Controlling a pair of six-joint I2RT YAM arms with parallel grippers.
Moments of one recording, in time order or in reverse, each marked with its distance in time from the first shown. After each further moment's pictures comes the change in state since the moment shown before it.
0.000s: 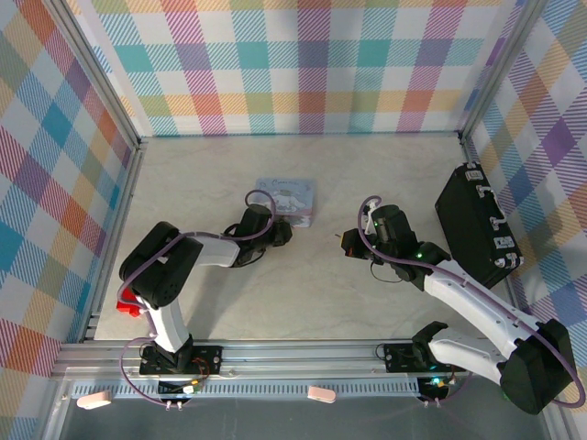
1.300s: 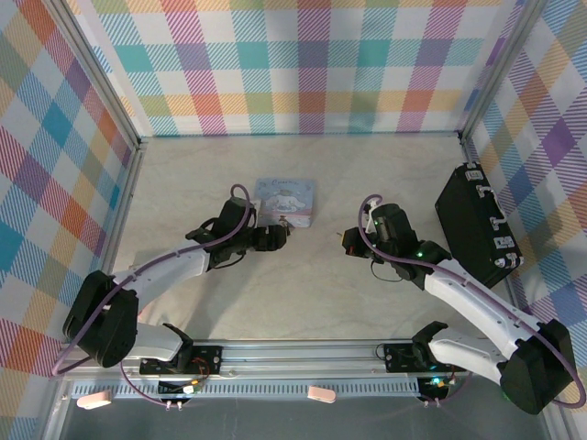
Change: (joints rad) left arm 0.003 -0.440 0.021 -0.556 0.064 0.140; right arm 0.000 0.000 0.013 -0.019 0.026 -0.001
